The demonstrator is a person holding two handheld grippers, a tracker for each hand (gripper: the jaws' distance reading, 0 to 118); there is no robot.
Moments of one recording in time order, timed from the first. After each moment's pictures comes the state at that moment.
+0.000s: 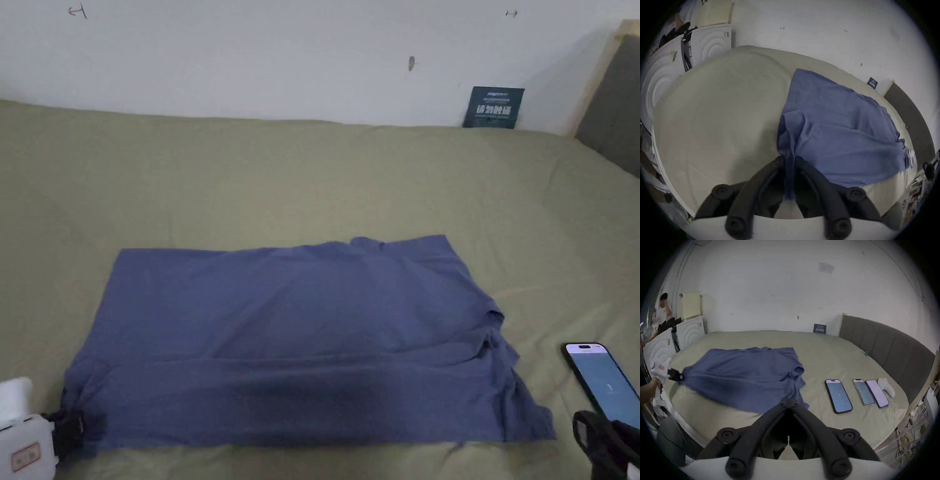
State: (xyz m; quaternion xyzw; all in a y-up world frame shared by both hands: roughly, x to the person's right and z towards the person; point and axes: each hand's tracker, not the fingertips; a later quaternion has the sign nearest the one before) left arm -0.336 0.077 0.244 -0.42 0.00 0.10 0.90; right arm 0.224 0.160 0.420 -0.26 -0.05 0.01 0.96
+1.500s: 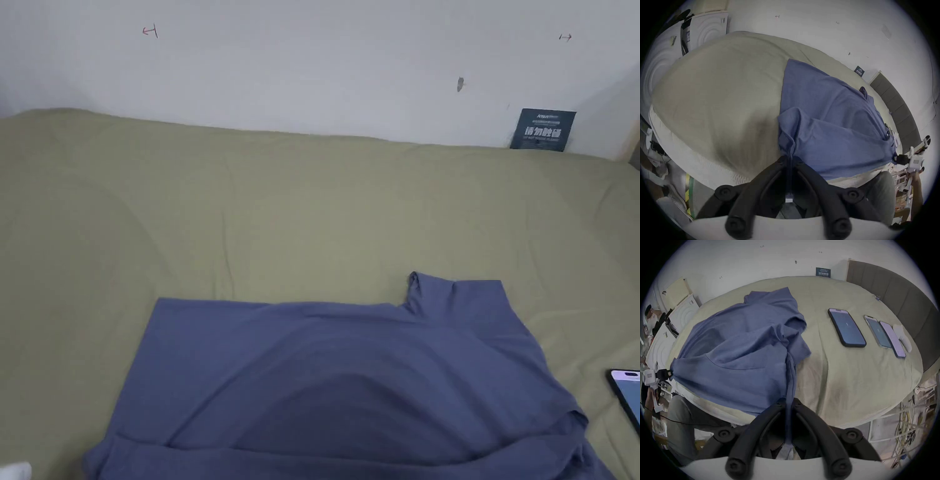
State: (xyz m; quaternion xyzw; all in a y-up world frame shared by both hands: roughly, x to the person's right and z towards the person) left arm -0.381 0.086 0.359 -0.48 -0.07 0.13 0.87; right arm 0.257 0.105 0.444 -0.49 -0.02 -0.06 0.87
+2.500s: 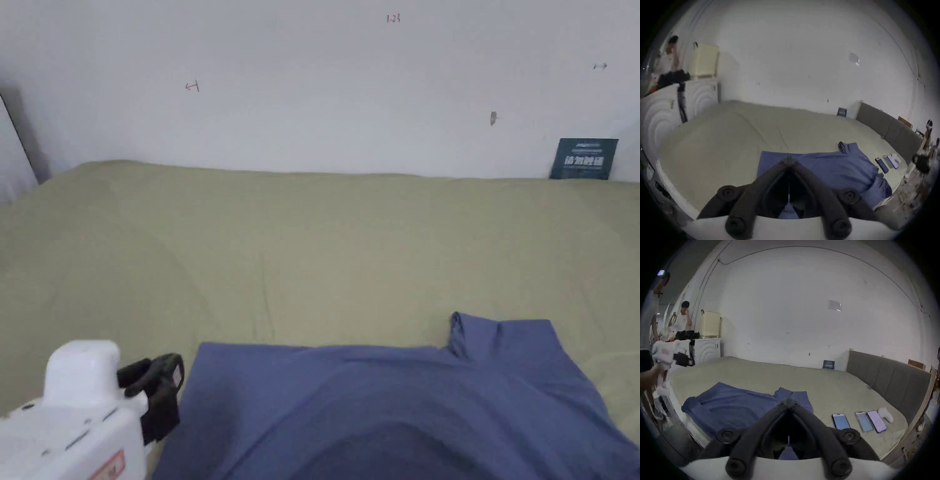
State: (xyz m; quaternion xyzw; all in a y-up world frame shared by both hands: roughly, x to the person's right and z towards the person) left arm -0.310 0.233 0.292 -0.24 -0.10 0.06 0.96; right arm 0.177 0.211 0.485 -0.09 0.00 0.04 1.00
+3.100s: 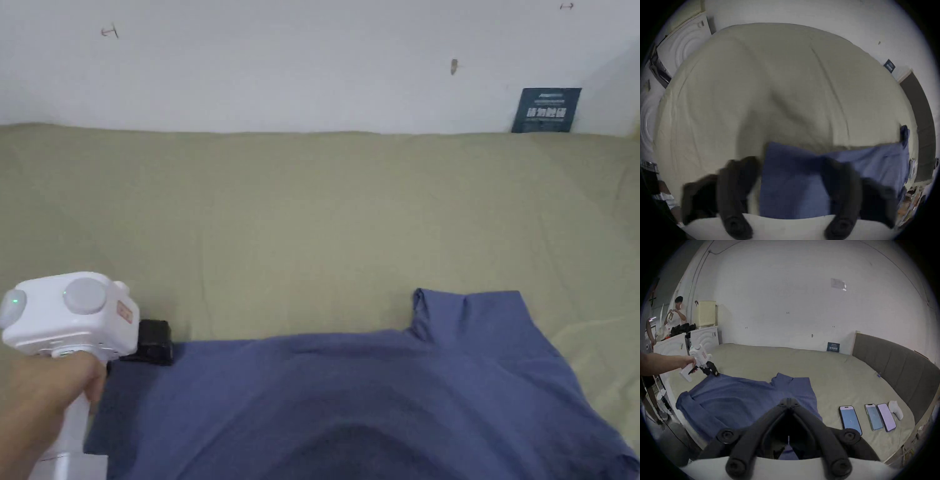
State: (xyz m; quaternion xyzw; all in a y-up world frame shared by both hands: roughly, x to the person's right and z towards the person) left arm -0.299 0.110 0.033 -0.58 0.00 0.04 0.82; right arm 0.209 0.194 0.394 -0.18 0.02 0.02 0.98
